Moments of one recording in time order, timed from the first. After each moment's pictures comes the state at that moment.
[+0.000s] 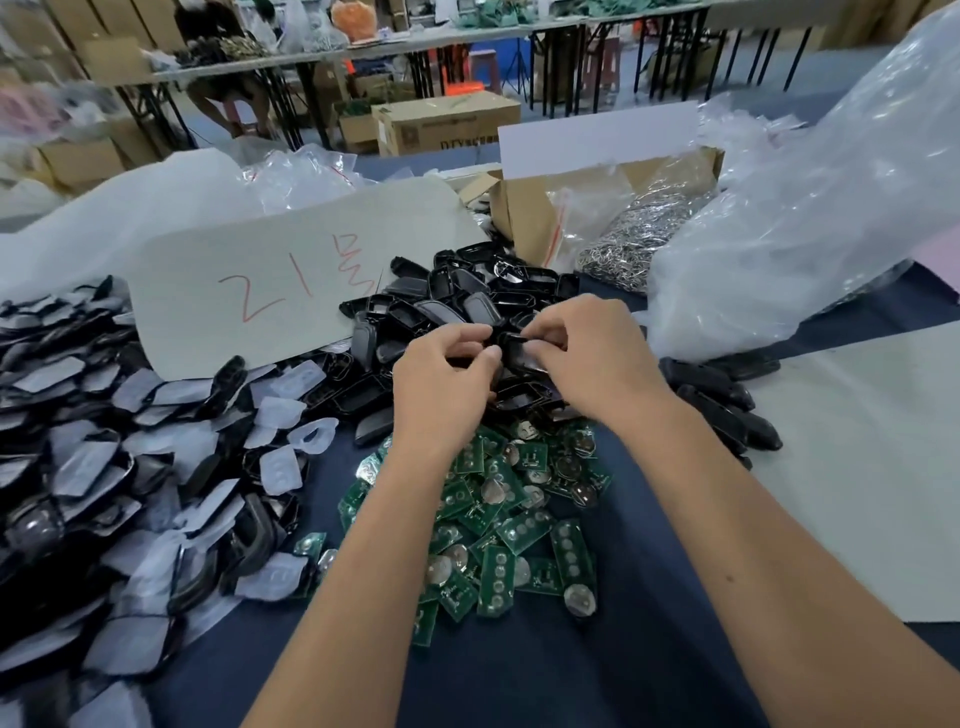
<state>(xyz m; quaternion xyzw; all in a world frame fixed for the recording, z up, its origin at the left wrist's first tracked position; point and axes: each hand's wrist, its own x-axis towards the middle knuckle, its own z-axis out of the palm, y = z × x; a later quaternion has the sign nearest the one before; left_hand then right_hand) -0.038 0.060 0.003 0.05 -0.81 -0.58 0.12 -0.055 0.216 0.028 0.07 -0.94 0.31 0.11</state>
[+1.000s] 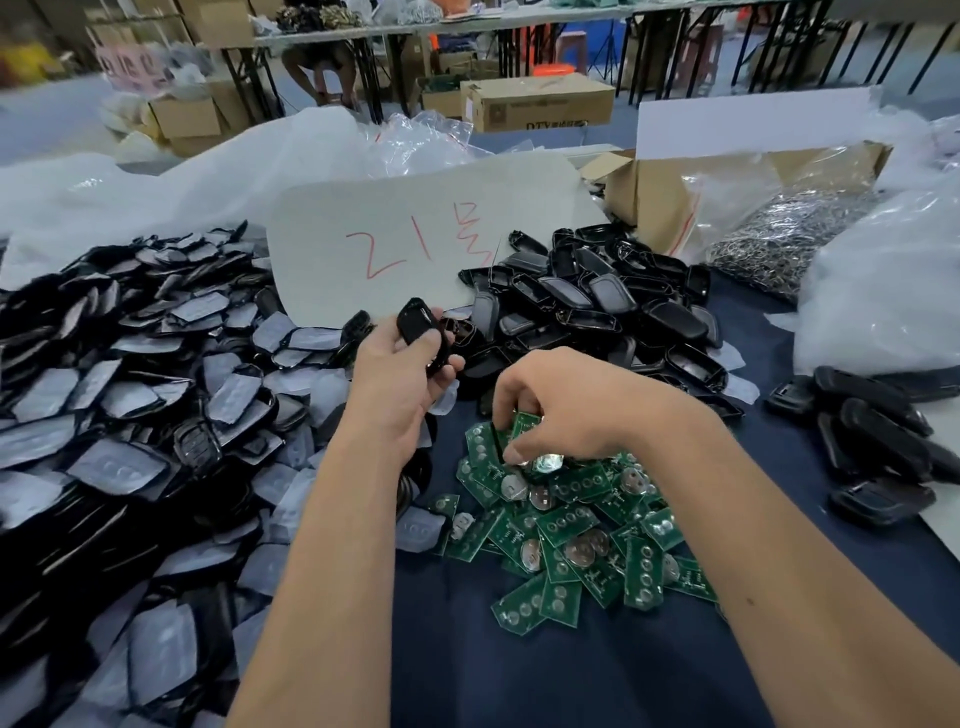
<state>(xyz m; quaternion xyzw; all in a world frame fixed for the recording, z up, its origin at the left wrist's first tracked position) -0.025 -0.080 -0.003 0.16 -0.58 -0.79 0.11 -0.041 0.100 0.026 0.31 -0.91 0.20 -0.18</state>
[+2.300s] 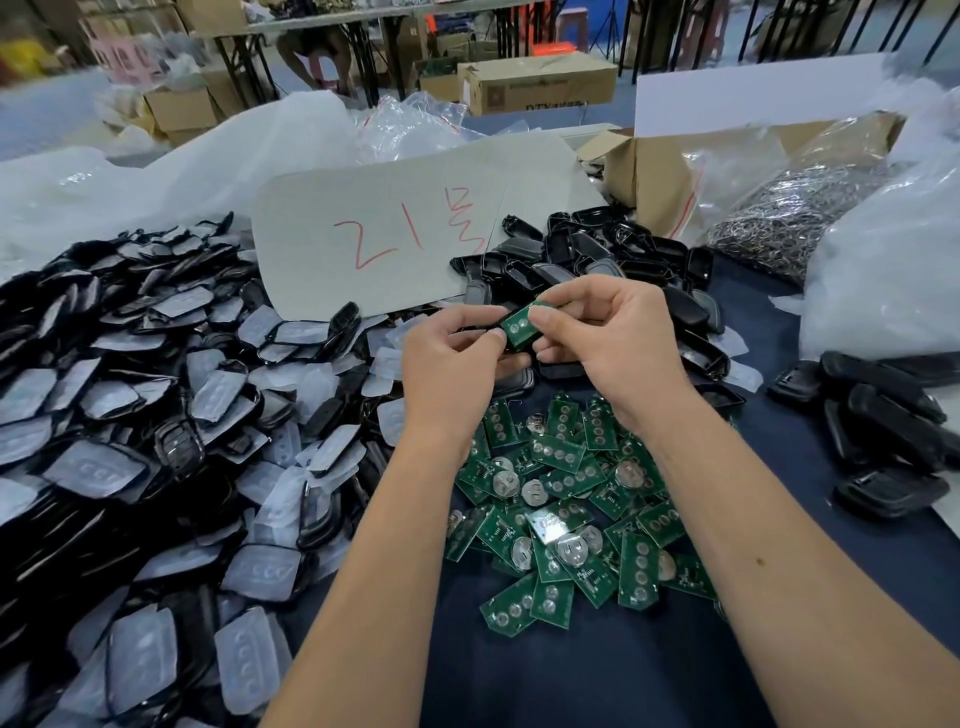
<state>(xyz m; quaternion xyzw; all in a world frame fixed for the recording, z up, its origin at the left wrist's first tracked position) -0.026 -0.029 -0.012 0.12 -0.67 -0.72 0.14 -0.072 0.119 -0.017 0.13 -0.66 0.74 0.04</state>
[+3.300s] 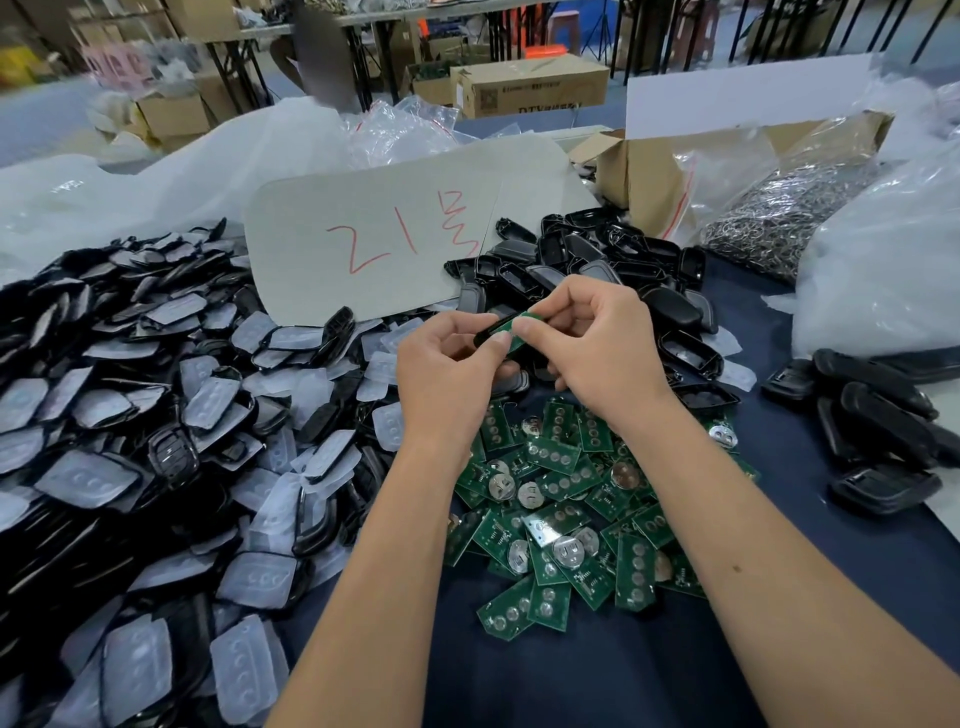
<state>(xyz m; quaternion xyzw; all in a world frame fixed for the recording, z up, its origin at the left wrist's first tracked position) -0.023 -0.027 -0.017 0.12 -0.68 -0.71 0.17 -0.067 0.114 -0.015 0.12 -0.78 0.60 0.11</state>
